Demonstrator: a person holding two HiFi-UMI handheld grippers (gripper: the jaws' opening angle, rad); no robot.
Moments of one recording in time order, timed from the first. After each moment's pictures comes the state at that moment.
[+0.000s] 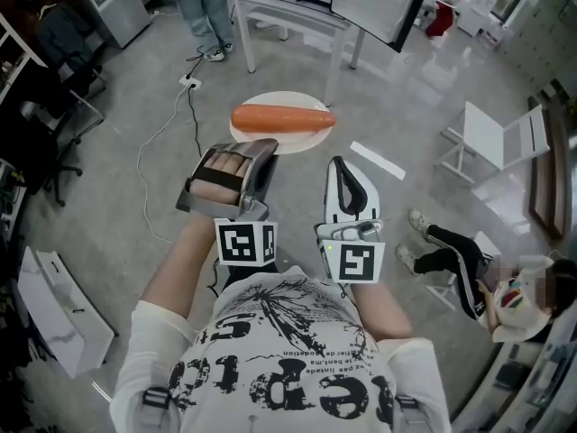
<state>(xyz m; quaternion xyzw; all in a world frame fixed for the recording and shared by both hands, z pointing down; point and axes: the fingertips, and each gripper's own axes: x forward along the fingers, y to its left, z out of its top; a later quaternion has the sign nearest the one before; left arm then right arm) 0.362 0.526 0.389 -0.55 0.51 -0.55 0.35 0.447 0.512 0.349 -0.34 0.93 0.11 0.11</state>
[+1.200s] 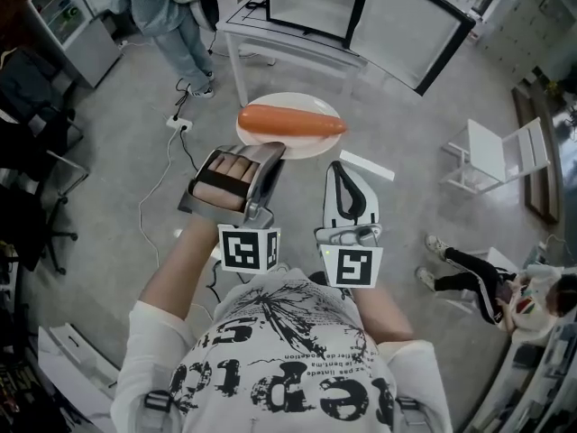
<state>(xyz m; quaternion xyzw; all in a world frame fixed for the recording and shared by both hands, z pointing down) 0.080 0.355 0.353 -0.59 0.47 -0.50 0.42 0.148 0.357 0.320 -0.40 0.90 0.15 0.08</state>
